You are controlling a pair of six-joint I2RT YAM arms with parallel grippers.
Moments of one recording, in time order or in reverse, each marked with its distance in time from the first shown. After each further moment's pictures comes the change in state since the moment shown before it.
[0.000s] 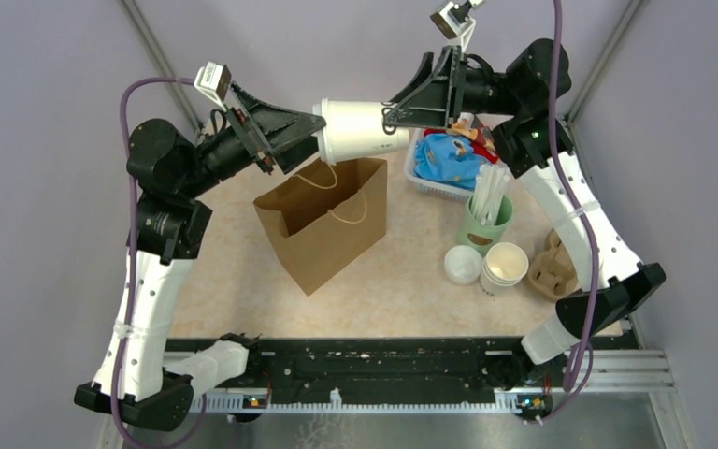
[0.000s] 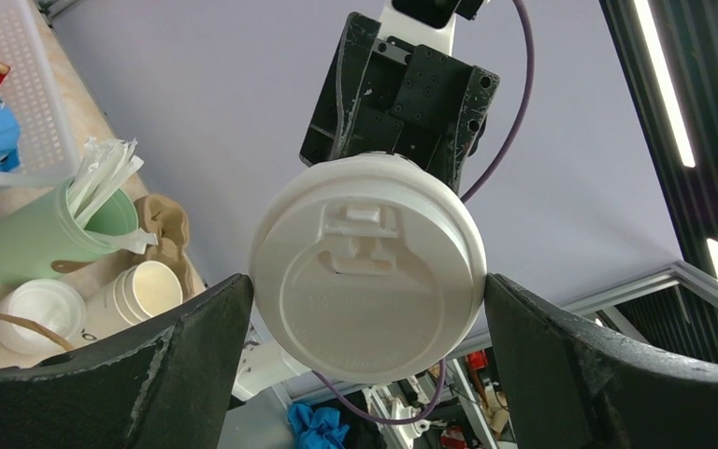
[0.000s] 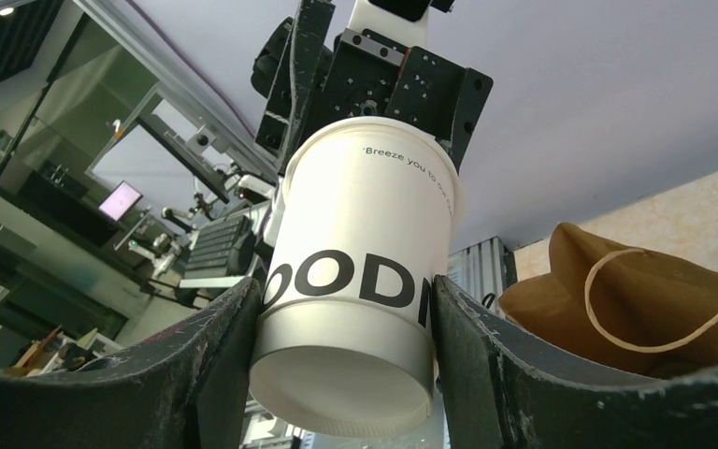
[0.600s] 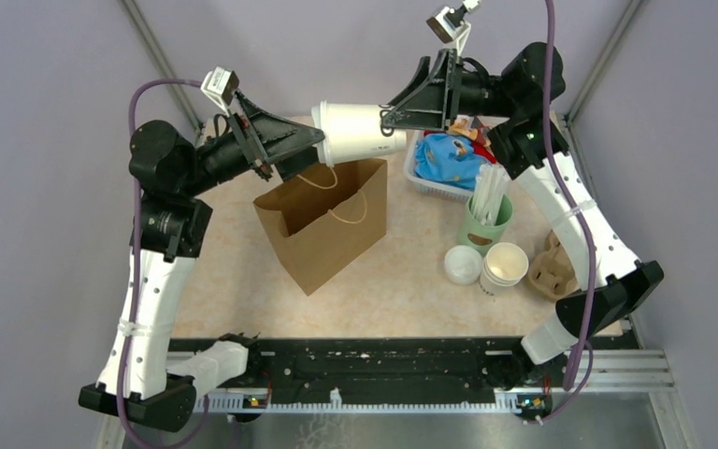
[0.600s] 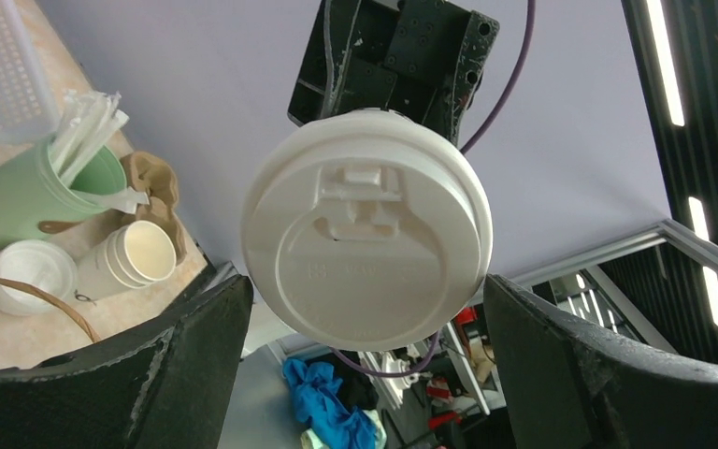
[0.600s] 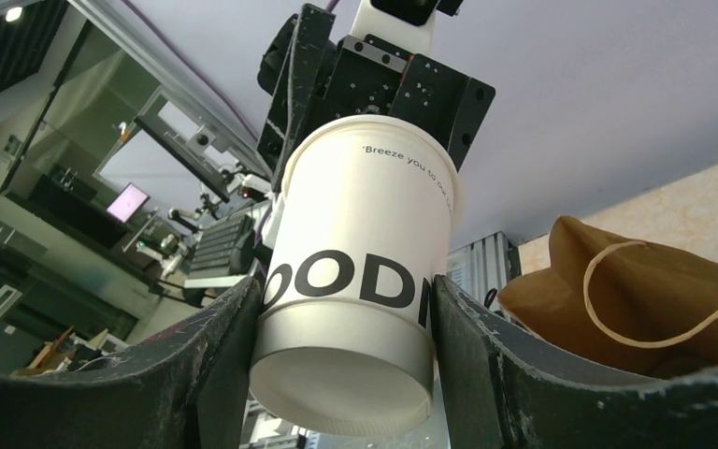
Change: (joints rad) left arm 0.058 -0.012 -0.047 0.024 0.144 -0.019; right arm 0.005 0.000 -0.033 0.023 -0.002 0.010
